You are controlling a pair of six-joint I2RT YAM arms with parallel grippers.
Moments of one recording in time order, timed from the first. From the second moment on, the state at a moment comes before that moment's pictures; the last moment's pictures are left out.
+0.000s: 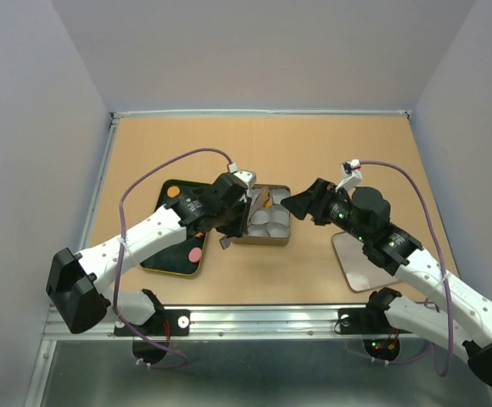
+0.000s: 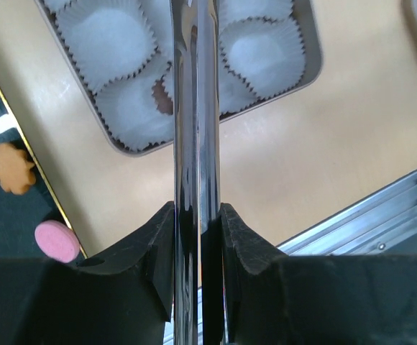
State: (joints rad) left arm -0.85 1.30 1.12 -0.73 -0.06 -0.46; right arm 0.66 0.84 0.71 -0.08 -0.03 0.84
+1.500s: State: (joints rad) left arm -0.91 1.28 1.00 -0.72 -0.15 -0.51; right arm 0.66 0.80 0.65 -0.10 -0.02 0.85
